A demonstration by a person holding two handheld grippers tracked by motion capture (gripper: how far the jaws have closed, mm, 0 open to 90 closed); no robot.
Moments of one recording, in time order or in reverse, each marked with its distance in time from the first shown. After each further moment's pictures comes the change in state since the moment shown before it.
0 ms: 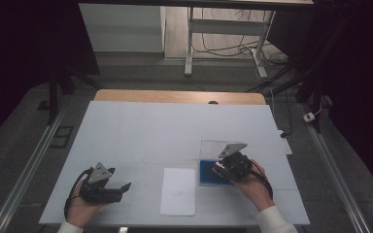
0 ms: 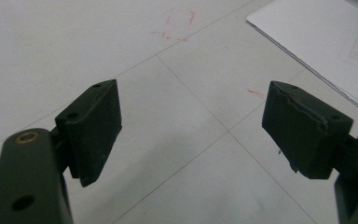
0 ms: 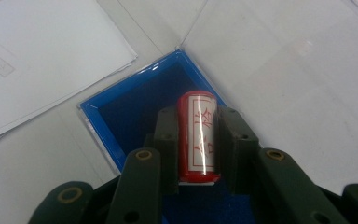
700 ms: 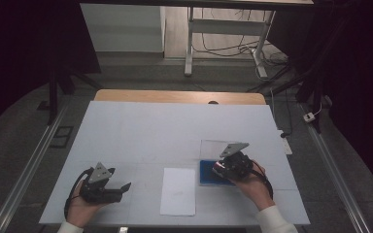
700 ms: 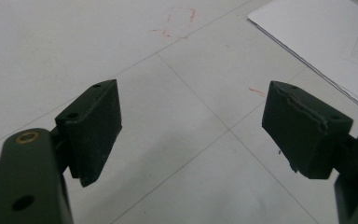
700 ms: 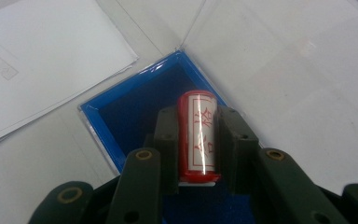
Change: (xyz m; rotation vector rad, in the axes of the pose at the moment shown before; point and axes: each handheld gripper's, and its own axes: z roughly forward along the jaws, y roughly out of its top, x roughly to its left) left arm 0.000 0.000 0.000 0.003 0.000 -0.002; right arm -0.004 -0.004 0.001 -0.029 0.029 0.025
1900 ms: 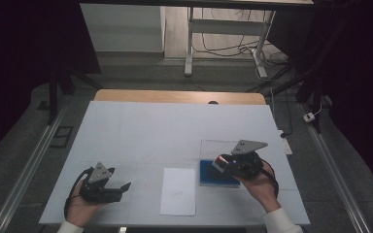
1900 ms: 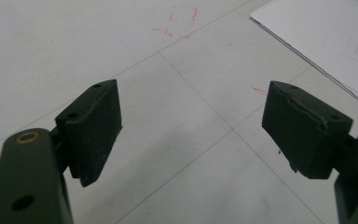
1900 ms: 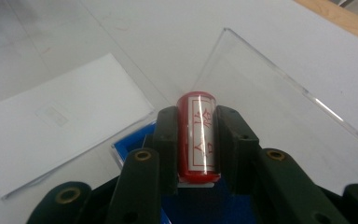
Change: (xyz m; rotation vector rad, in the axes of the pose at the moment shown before) left arm 0.003 -0.001 0.002 0.002 0.002 0.003; right arm 0.000 0.004 -0.042 -0.218 0.032 0.026
